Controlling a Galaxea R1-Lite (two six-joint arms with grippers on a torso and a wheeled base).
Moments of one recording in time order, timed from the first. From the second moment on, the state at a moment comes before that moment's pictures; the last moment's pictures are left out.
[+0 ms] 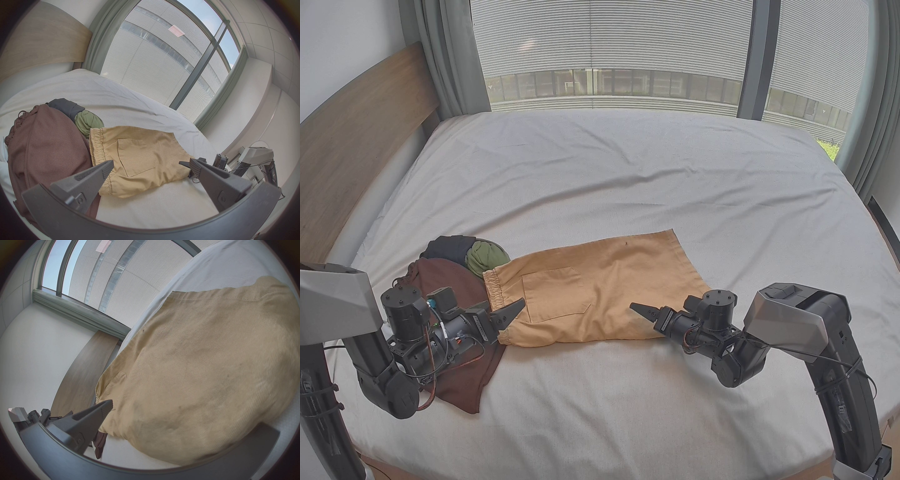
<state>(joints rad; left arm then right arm) -0.21 2.13 -0.39 -1.55 -0.29 -0.37 0.39 2.72 -1.18 -1.26 0.32 0.79</state>
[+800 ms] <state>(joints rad) -0.21 2.14 -0.39 -1.55 -0.29 -0.37 0.39 2.71 -1.11 -1.30 0.32 0.75</state>
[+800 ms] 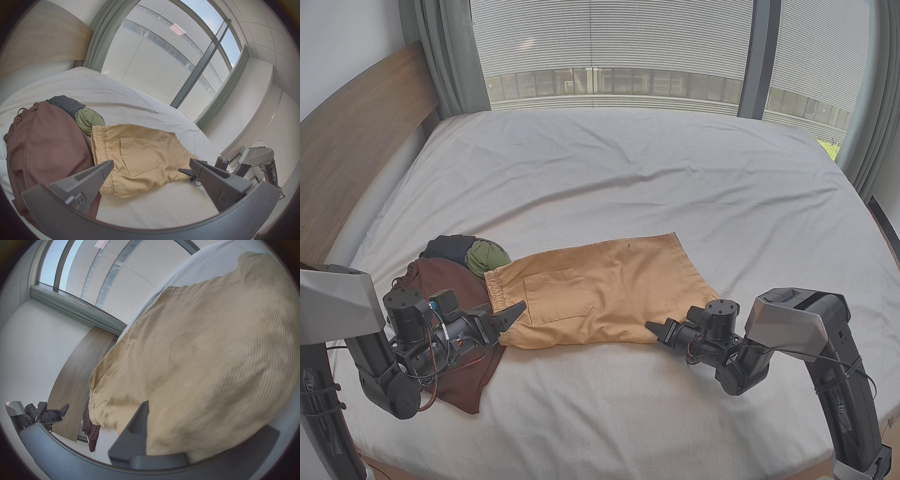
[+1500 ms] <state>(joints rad) -0.21 2.14 -0.39 -1.55 -0.29 -0.38 0.39 2.54 -0.79 -1.35 0.28 0.64</state>
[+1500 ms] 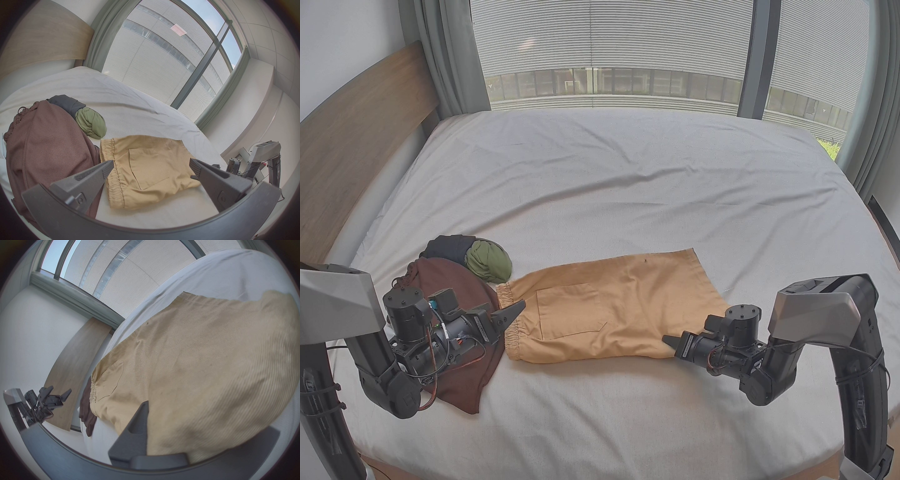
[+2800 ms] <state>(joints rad) -0.21 2.14 -0.39 -1.55 -0.29 -0.39 0.38 2.47 -0.32 -1.54 0.18 0.57</state>
